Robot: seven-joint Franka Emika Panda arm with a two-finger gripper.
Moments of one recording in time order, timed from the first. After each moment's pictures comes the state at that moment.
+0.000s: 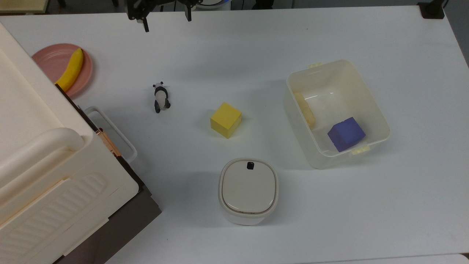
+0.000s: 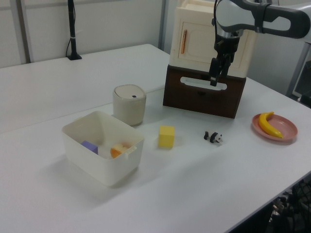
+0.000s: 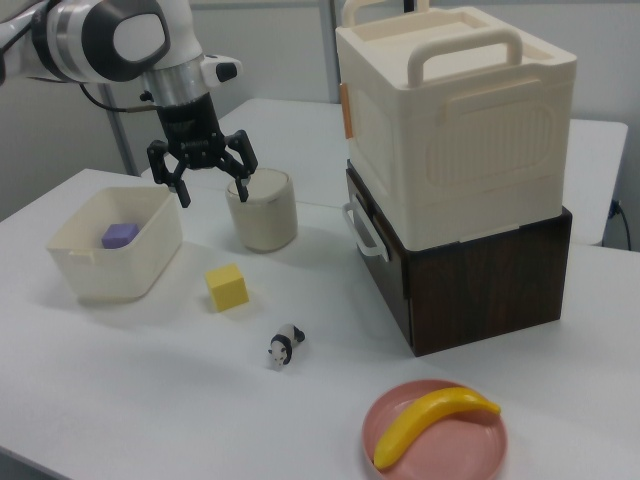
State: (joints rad) arm -0.03 -0.03 -0.02 -1.71 -0.08 1.71 -0.44
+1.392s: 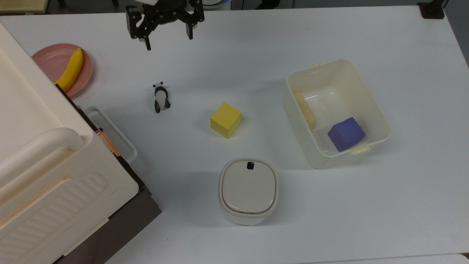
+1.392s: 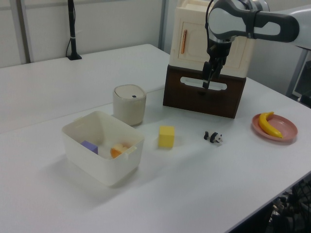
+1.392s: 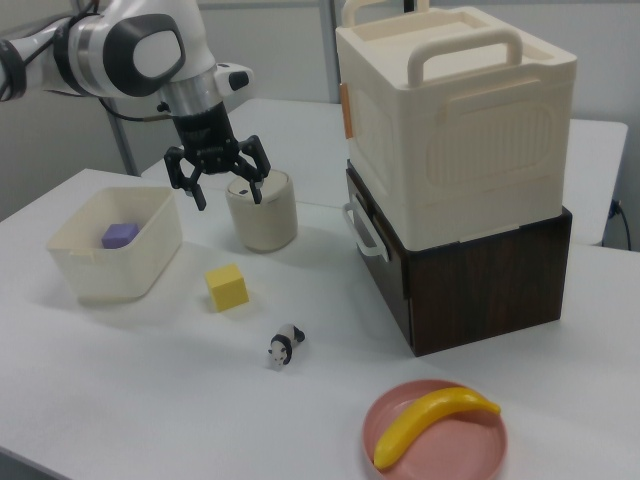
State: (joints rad) arm -0.02 0.04 -0.02 -1.70 -0.08 1.81 -0.44
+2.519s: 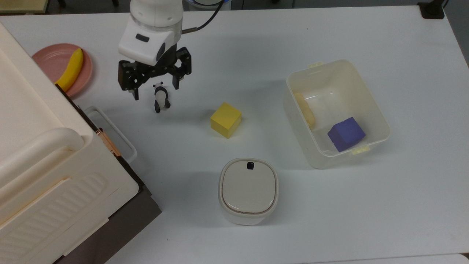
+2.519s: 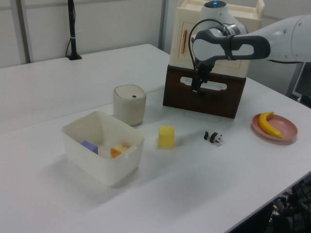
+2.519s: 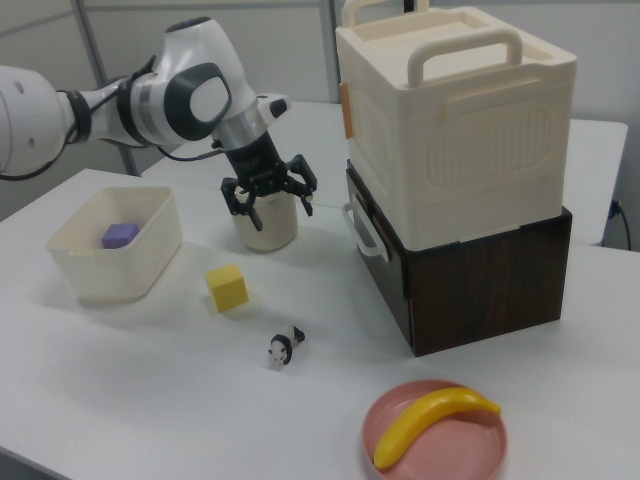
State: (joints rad) arm -0.04 0.23 -0.02 -1.66 -0.21 2.06 -0.47
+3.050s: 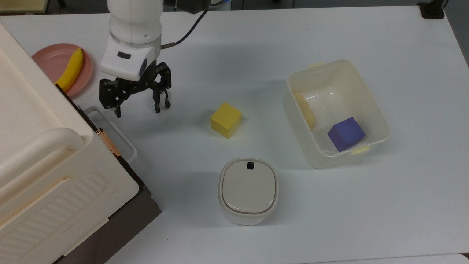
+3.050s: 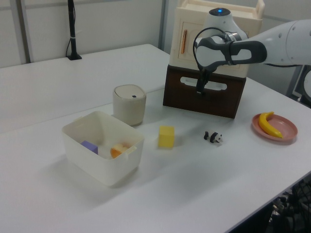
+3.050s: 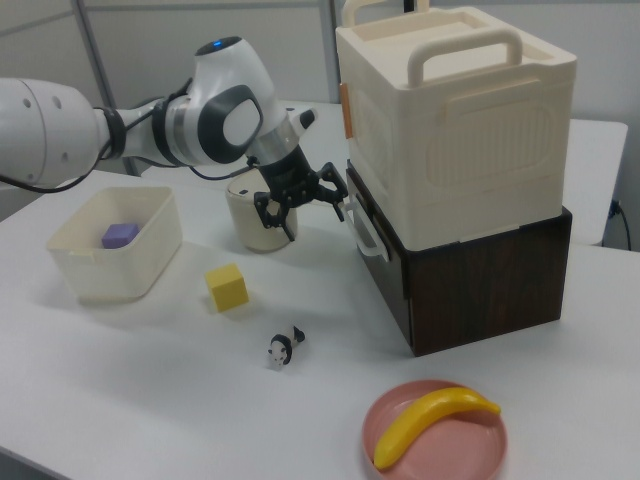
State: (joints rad) arm -0.10 0.30 -0.02 -1.65 -0.21 2.19 -0.63
